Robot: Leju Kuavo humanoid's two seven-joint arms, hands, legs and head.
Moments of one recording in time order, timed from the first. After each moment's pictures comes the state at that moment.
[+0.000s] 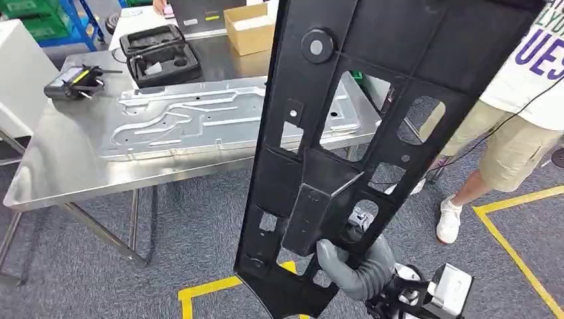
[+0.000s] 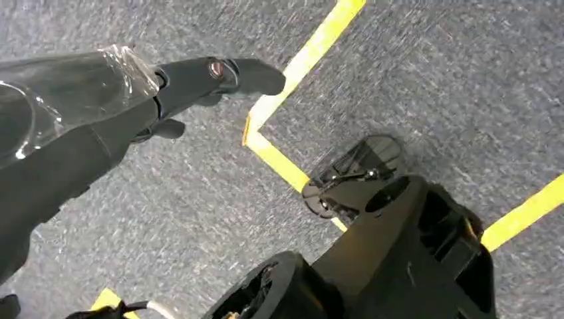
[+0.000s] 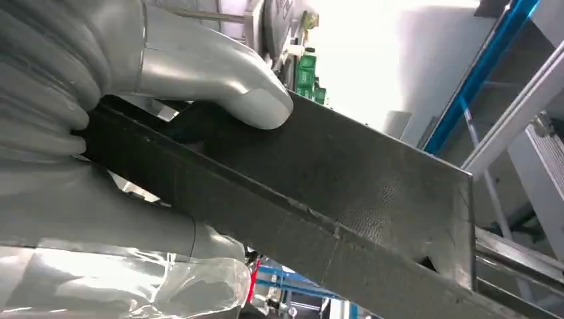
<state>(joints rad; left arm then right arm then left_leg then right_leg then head) -0.12 -0.01 -1.14 -0.22 0.88 0.34 -0.11 -0.09 -0.40 0.54 -2.16 -0.30 -0.18 -0.23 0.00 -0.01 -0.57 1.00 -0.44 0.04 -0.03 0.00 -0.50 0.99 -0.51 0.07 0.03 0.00</state>
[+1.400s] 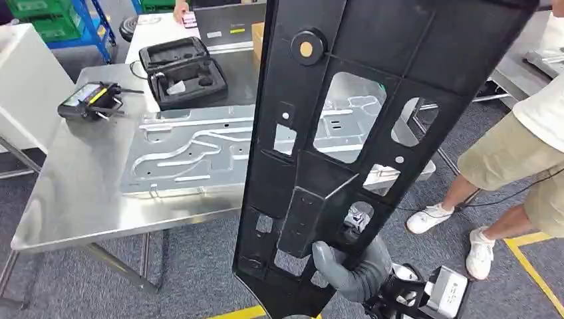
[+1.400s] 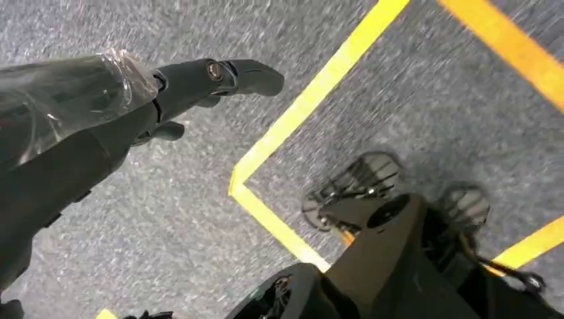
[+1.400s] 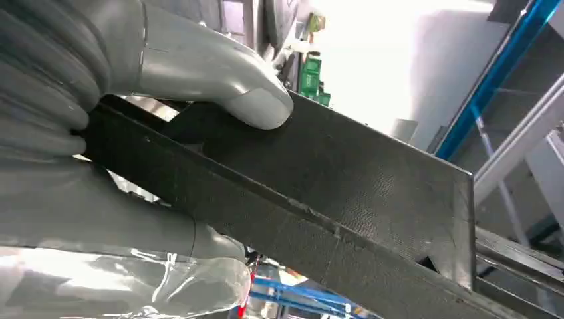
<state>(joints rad) -0.11 -0.02 -1.13 -0.22 0.88 0.33 -0.11 -0.09 -0.40 0.54 -2.17 -0.27 -0.18 -0.22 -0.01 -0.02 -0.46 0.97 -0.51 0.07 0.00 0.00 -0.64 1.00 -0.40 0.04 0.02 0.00</state>
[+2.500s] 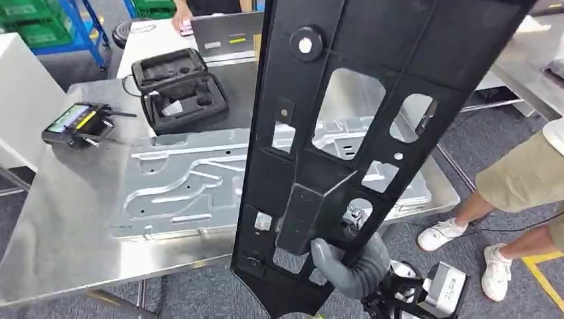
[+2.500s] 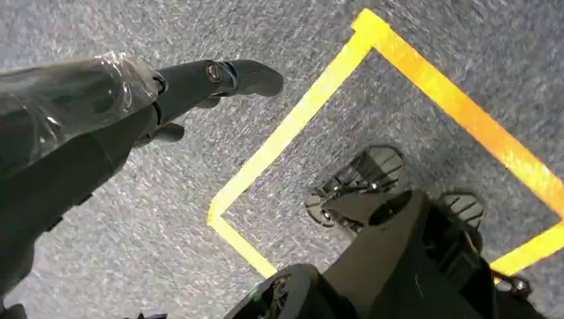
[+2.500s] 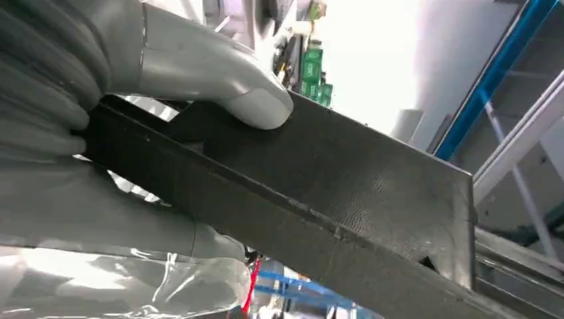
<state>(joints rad) -0.11 -0.02 -1.13 -0.22 0.89 0.33 -0.11 -0.09 -0.40 0.54 -2.17 -0.27 -0.18 -0.21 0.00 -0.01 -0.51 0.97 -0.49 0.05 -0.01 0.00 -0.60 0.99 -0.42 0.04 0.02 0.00</state>
